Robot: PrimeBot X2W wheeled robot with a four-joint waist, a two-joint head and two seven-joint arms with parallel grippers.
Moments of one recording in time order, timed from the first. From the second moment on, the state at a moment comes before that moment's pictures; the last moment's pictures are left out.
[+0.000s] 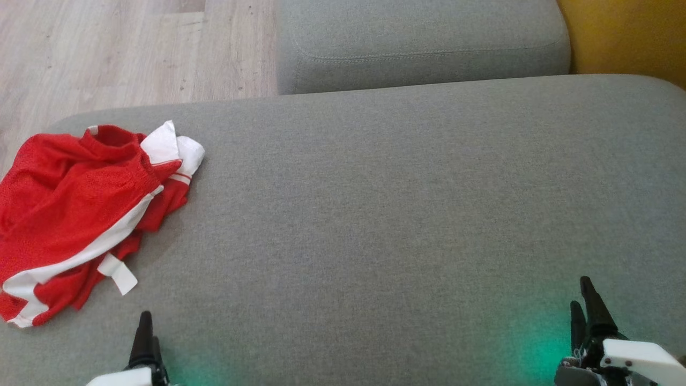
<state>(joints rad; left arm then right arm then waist) 0.04 0.03 0.05 0.38 -1.57 -0.12 0.08 0.05 -0.03 -0.09 0.39 1.58 0.13 0.08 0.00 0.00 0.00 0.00</state>
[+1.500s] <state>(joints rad) 0.02 0.04 -0.12 0.22 -0.93 -0.01 -0.05 0.03 -0.03 -0.01 0.29 0.92 0.13 -0.05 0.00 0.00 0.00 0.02</state>
